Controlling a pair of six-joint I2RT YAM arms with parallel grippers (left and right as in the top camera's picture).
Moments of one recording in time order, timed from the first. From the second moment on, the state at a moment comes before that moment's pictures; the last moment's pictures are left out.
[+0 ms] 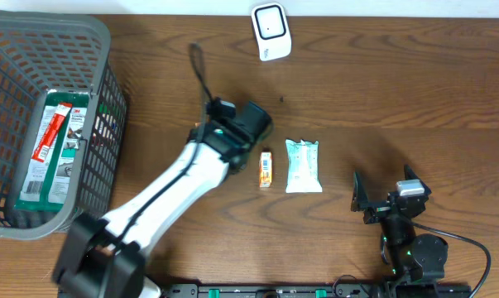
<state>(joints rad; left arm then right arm) -0.65 1.64 1.21 -0.97 -0.61 -0.44 0.04 0.01 0.01 -0.06 -0.10 -0.01</state>
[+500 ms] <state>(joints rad) -0.67 1.90 1.21 -0.95 -0.72 -0.51 0.04 0.01 0.01 -0.06 -0.10 -0.01</state>
